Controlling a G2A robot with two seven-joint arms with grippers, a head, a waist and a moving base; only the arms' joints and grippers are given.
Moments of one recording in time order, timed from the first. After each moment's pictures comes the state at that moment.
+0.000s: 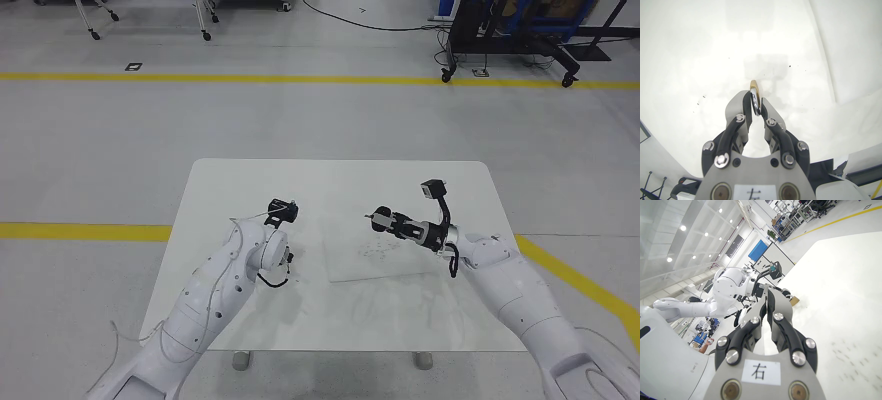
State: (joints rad) left arm 0.95 -1.32 -0.88 -1.40 1.14 0.20 -1.34; right arm -0.97 -1.07 0.95 -0.94 0.40 -0.97 0.85
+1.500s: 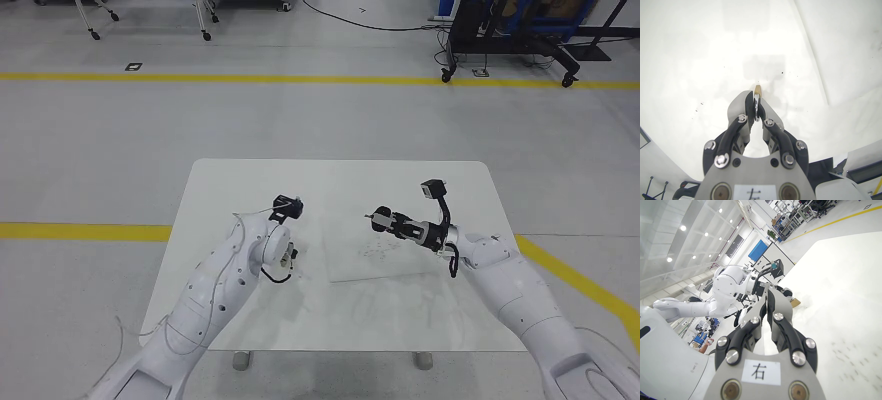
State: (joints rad) left arm 0.92 -1.35 -0.89 -1.35 1.12 0.16 -1.33; right arm -0.97 -1.07 0.95 -0.94 0.40 -0.97 0.85
